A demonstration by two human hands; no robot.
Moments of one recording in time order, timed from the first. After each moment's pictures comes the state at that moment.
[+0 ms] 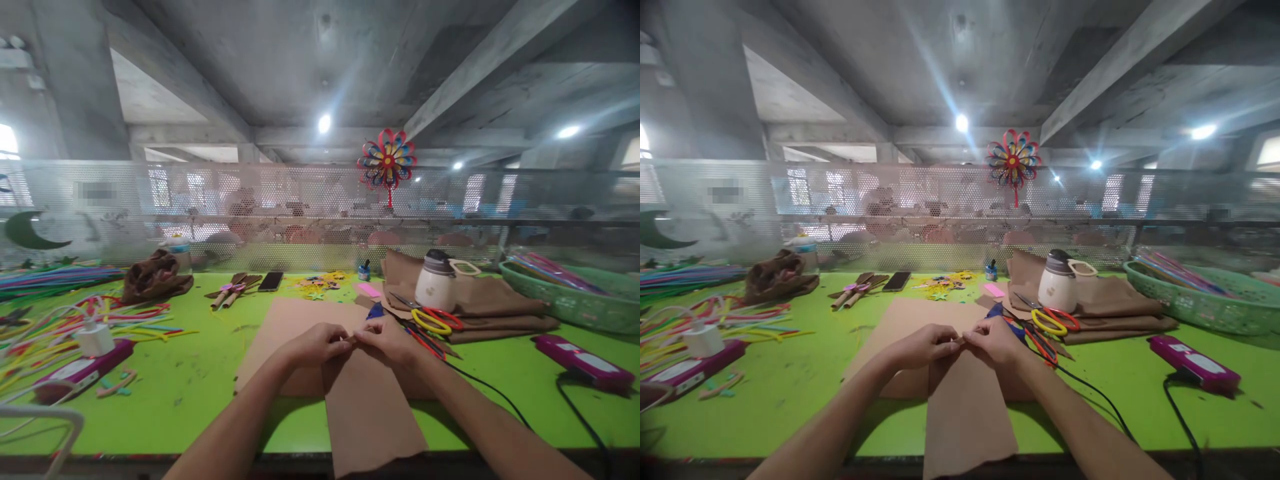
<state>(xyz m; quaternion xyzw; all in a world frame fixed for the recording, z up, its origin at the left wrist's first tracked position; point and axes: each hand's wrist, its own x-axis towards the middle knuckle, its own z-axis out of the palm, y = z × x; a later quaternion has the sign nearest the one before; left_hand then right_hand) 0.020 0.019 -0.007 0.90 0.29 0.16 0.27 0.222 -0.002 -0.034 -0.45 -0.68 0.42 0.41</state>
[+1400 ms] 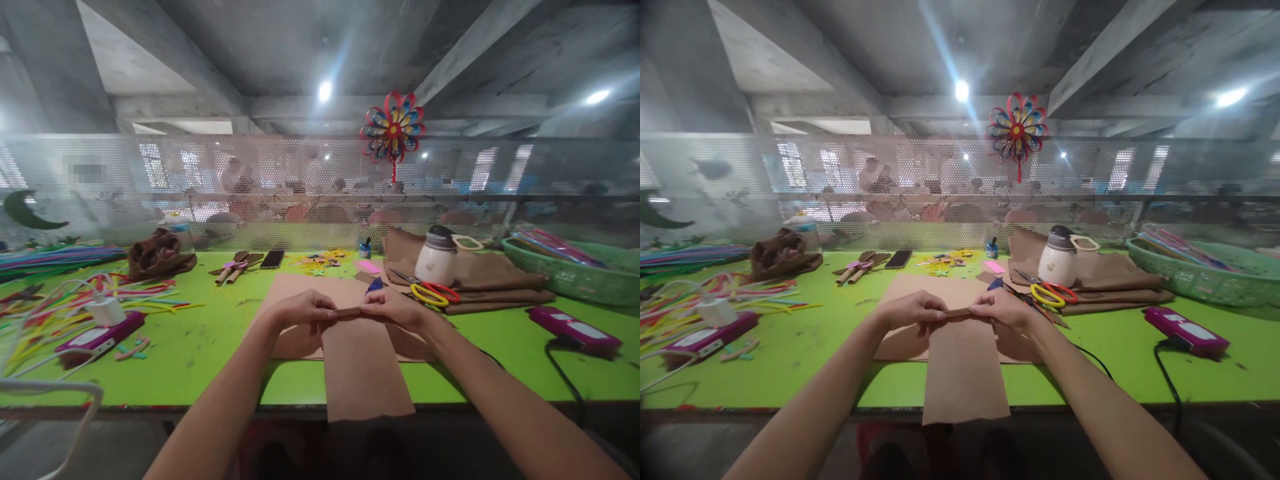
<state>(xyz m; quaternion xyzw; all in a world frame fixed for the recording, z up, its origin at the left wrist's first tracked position) -0.001 0.027 0.009 0.82 0.30 0.09 0.48 0.251 0.002 -0.027 -0.40 -0.70 0.48 0.33</state>
